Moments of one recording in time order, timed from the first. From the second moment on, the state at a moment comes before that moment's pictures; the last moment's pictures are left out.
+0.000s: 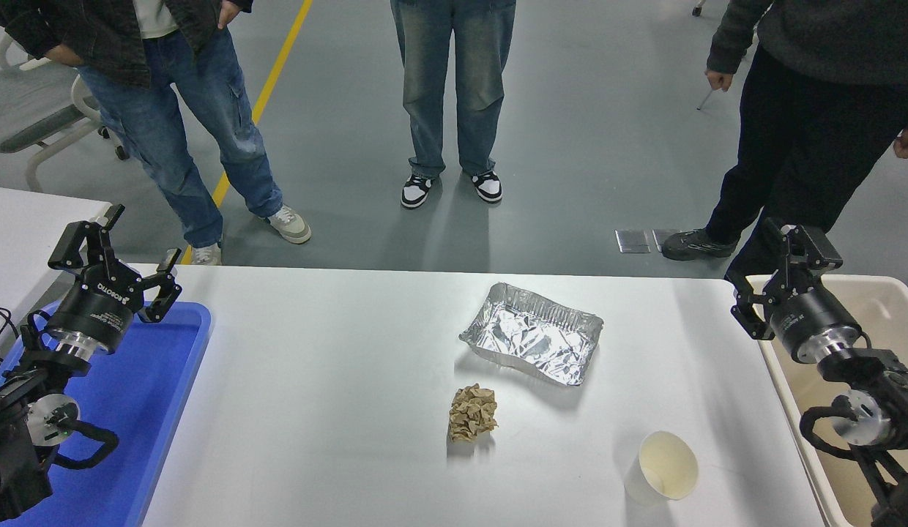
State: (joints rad) left arm -0.64 0.46 -0.42 -0.22 0.02 -0.78 -0.82; right arm 0.32 -0.39 1.28 0.98 -0.69 0.11 0.21
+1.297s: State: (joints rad) left arm -0.64 0.46 -0.42 -0.22 0.02 -0.78 -0.81; right arm 0.31 -0.40 1.28 0.99 -0.69 0.11 0.21
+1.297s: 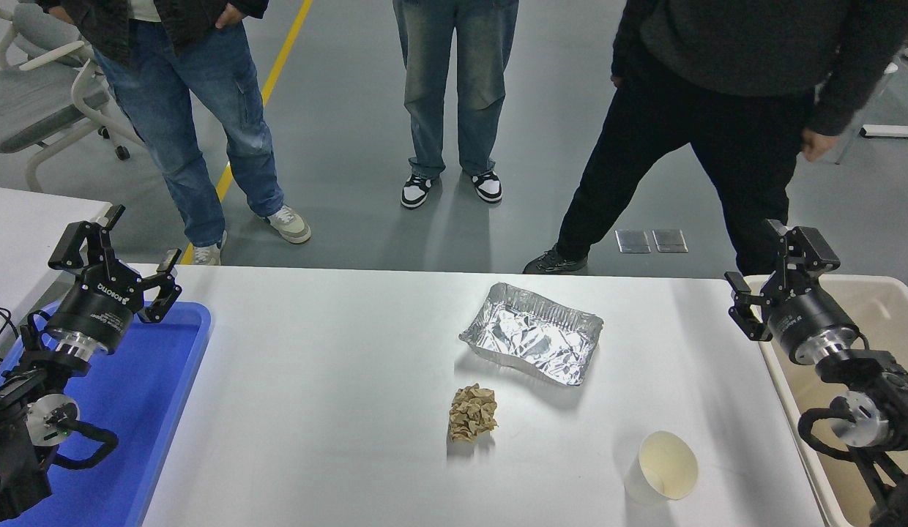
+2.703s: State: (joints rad) left arm -0.64 0.46 -0.42 -0.22 0.02 -0.78 -0.81; right arm 0.28 -0.64 1.17 1.14 -0.70 0.09 0.23
